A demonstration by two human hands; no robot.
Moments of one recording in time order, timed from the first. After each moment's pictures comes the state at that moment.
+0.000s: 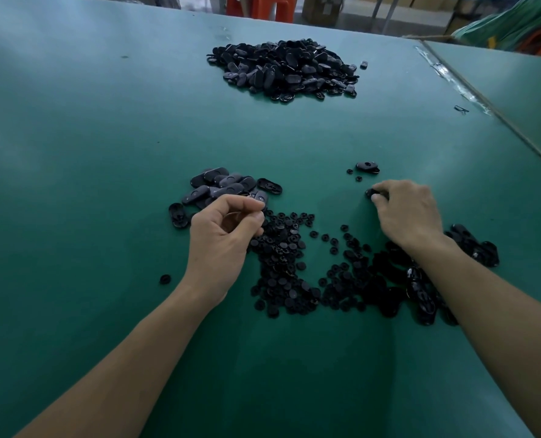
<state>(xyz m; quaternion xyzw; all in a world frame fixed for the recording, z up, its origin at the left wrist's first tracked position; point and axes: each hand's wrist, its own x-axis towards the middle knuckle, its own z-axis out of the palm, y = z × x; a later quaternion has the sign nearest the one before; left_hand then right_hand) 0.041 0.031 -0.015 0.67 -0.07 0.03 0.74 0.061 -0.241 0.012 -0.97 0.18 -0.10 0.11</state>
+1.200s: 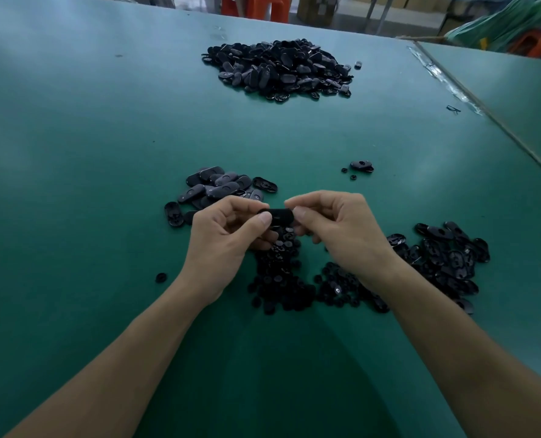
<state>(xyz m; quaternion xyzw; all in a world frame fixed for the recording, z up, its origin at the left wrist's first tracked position) 0.039 0.030 -0.012 0.61 -0.11 -0.03 0.78 0.018 -0.148 0.031 -0.82 0.00 -0.03 0.56</state>
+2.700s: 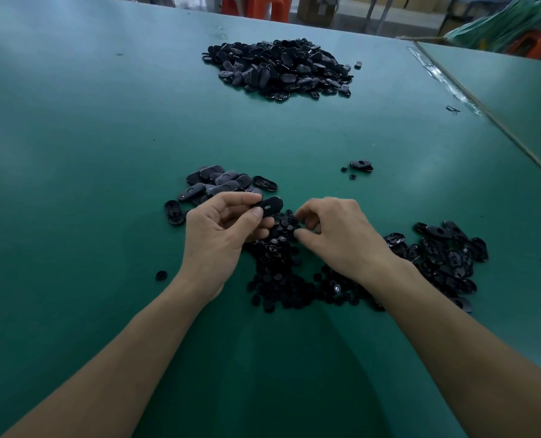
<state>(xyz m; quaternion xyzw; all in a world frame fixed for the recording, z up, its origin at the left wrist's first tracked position) 0.038 0.027 -0.008 0.58 -0.06 -0.01 0.81 0.026 -0.154 0.024 -0.97 -0.03 -0.02 0.22</state>
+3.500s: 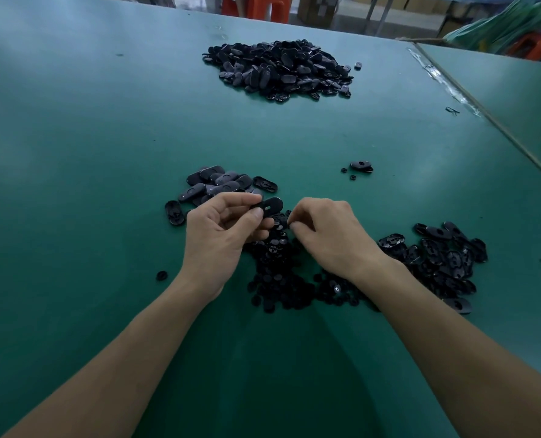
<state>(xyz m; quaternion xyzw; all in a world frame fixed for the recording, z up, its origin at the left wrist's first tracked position) 0.038 0.026 -0.009 0.58 -0.06 -0.01 0.81 0.027 -0.143 0.026 -0.97 -0.01 0.01 0.26</state>
